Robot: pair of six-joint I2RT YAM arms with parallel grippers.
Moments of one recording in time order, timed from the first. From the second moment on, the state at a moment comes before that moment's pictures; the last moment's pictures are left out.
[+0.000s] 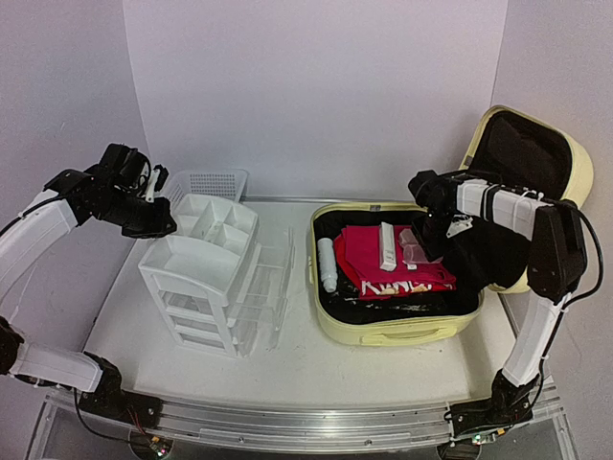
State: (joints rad) left arm -0.40 1.21 1.28 -0.92 0.02 -0.33; right arm 0.37 1.83 1.46 -0.89 0.27 1.57
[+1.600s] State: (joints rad) left arm -0.40 1.19 1.26 -0.91 0.02 -0.33; right arm 1.05 1.79 1.67 -0.48 0.06 1.11
